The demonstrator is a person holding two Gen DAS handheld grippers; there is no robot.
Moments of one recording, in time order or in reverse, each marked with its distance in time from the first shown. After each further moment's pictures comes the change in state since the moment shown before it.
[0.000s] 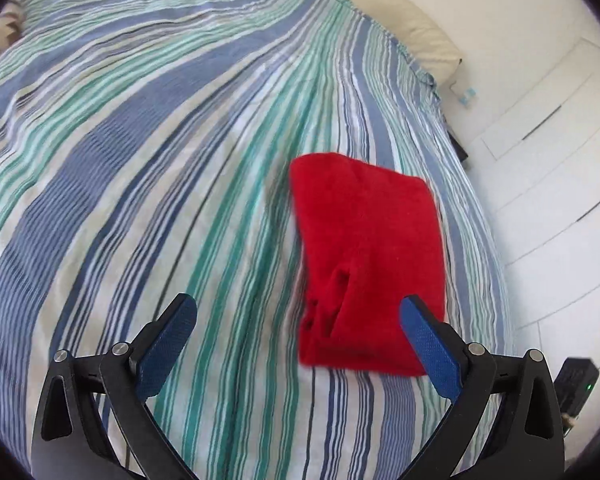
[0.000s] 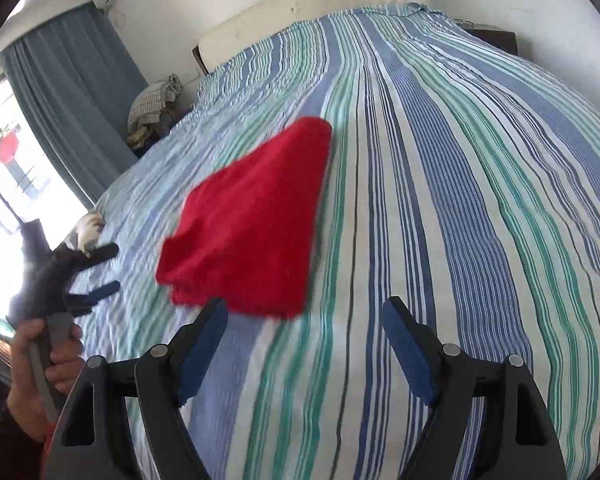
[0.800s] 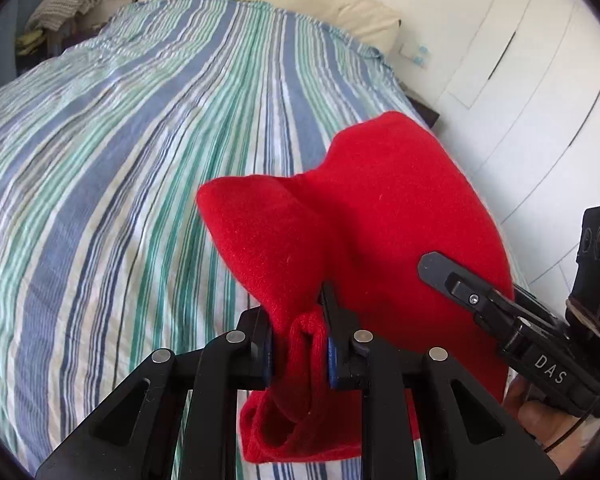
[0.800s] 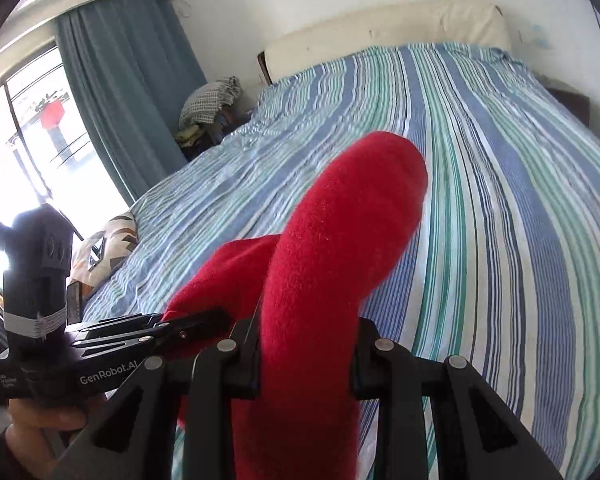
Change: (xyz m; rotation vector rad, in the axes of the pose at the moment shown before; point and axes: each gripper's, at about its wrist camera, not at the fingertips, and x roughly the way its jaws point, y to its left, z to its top) left arm -0.014 -0.110 0.045 0.300 -0.058 0.014; right arm 0.061 0.108 0.106 -0.215 -0.065 0.112
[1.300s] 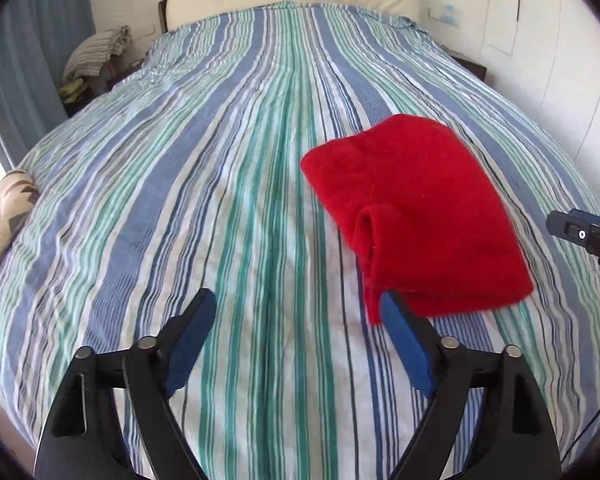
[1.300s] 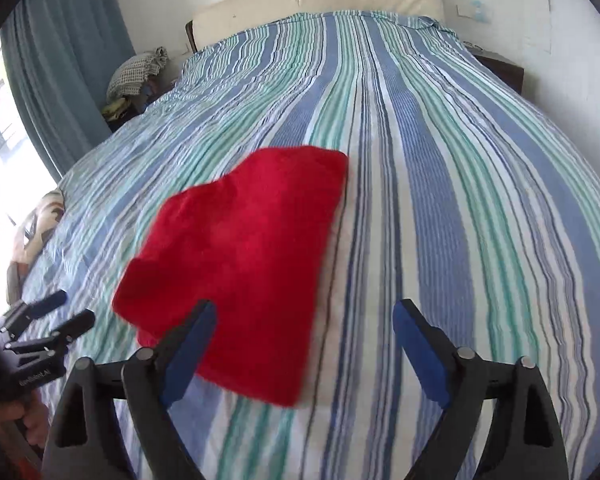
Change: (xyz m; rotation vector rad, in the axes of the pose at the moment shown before) left arm -0.016 0.001 -0.107 0.168 -0.009 0.377; right arm -0.041 -0.073 -0.070 0.034 0.159 -0.289
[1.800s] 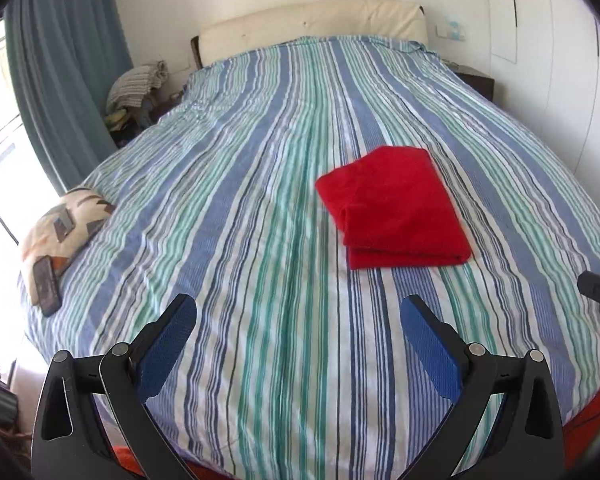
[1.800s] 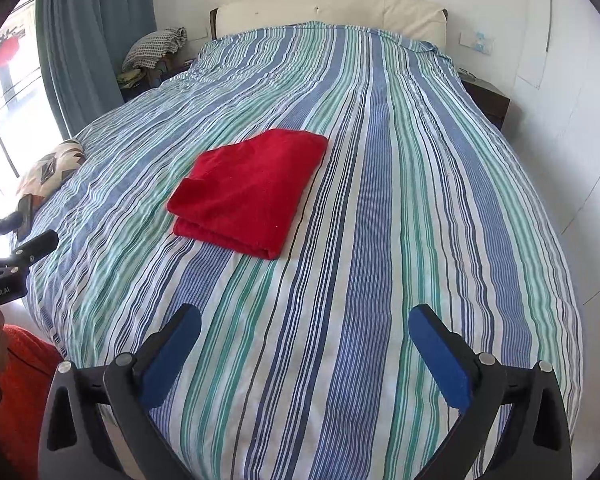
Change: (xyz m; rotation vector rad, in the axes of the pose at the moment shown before) left arm -0.149 -0.030 -0.026 0.018 -0.075 0.128; right arm -0.155 0.004 -0.080 -0.118 0.002 -0.064
